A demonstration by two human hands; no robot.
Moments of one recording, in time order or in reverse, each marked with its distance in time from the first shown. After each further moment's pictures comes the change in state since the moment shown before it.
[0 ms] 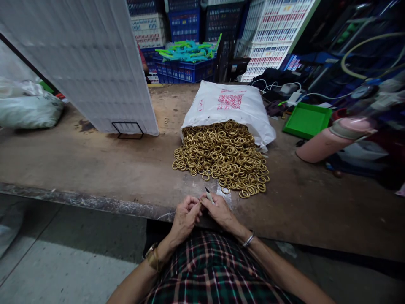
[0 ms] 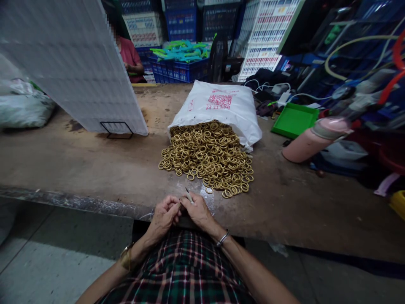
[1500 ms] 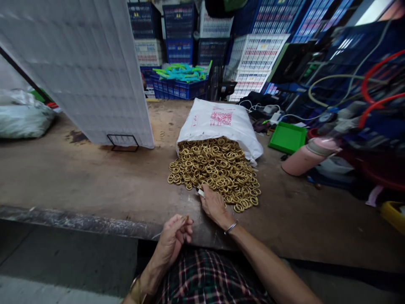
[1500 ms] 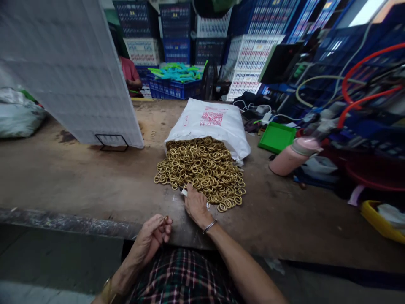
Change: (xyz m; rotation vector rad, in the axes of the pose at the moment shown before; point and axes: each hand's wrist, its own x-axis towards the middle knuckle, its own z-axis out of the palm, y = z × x) left_hand -0.008 0.006 -0.019 -0.606 -0.046 -0.130; right_hand 0.051 -0.008 -0.014 -1.103 0.260 -0.047
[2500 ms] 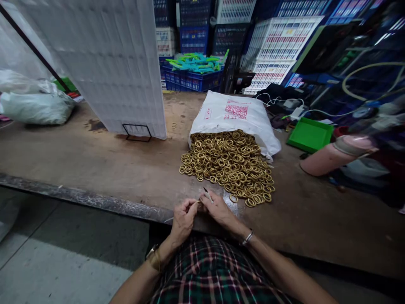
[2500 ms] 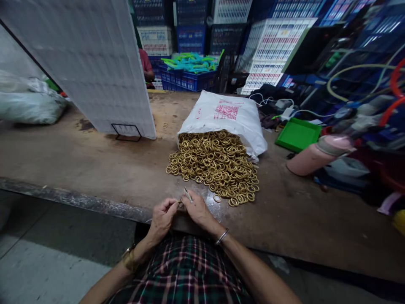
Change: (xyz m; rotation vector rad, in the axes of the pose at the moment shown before) left_hand 0.014 -0.005 -0.011 0.610 0.123 0.428; right_hand -0.034 -0.026 -0.008 0.887 -0.237 -0.108
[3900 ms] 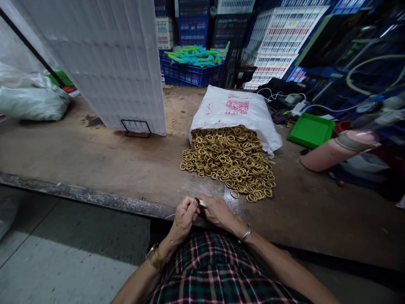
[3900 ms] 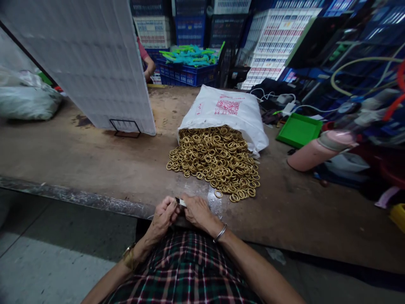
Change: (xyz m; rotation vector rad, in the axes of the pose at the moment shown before) left_hand -0.010 0.004 -0.007 -0.189 -0.151 -0.180; right_hand -0.004 0.005 0.004 -0.808 -0.230 -0.093
